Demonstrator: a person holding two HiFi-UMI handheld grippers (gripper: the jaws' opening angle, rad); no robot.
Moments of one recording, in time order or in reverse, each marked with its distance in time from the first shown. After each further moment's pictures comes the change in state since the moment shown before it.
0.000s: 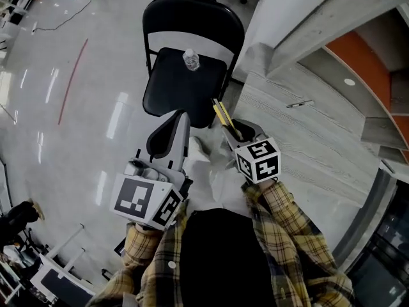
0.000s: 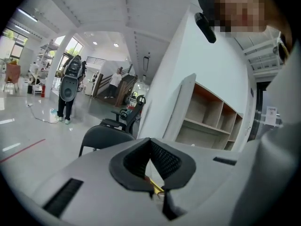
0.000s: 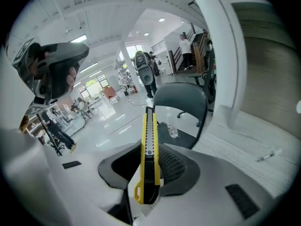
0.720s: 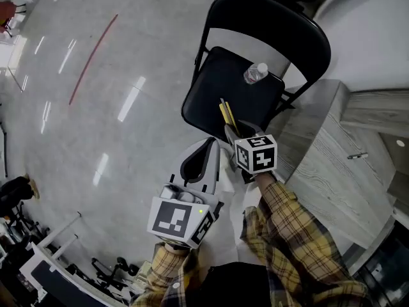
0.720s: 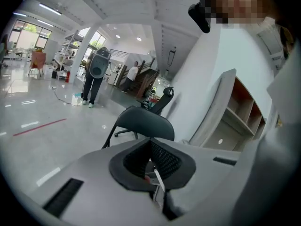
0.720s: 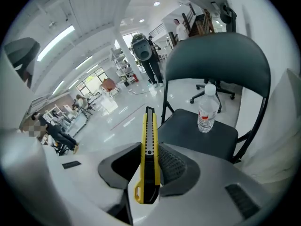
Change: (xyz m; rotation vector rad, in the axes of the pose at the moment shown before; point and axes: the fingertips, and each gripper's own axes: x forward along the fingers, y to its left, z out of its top) left arm 0.001 0.187 -0.100 -0.182 0.063 0.200; right arm 0.267 0.056 -0.009 0.061 0.153 0.071
